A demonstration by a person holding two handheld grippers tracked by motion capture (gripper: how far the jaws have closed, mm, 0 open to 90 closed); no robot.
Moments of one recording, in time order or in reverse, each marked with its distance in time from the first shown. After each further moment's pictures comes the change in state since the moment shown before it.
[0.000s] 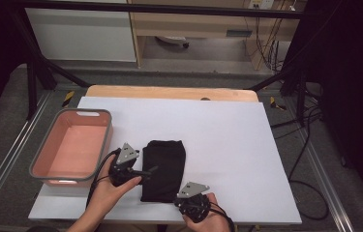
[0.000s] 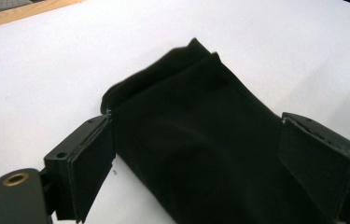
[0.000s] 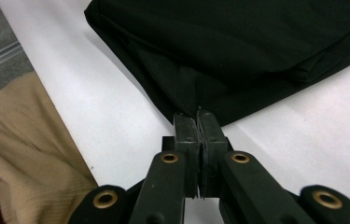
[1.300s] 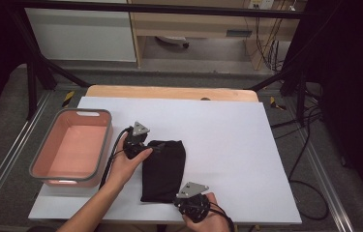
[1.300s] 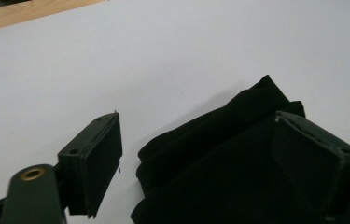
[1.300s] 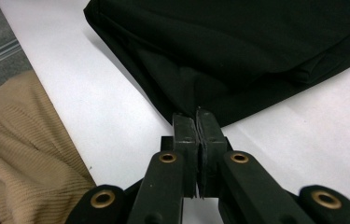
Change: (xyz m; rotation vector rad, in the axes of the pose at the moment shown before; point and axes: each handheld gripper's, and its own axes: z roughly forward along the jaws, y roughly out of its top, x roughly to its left) left arm 0.039 0.029 0.063 0.052 0.073 -0.073; right arm 0.001 0.000 0.001 0.003 -0.005 -0.016
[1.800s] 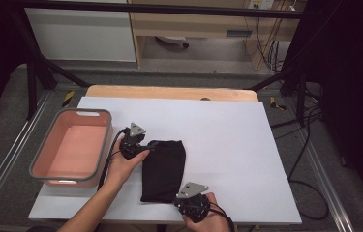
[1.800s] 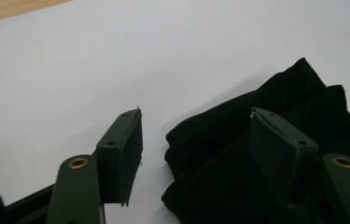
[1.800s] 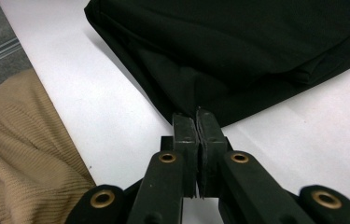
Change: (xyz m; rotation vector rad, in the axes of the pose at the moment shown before) left arm 0.010 -0.011 0.000 0.020 0.049 -0.001; right arm 0.000 0.000 0.000 0.001 0.002 -0.003
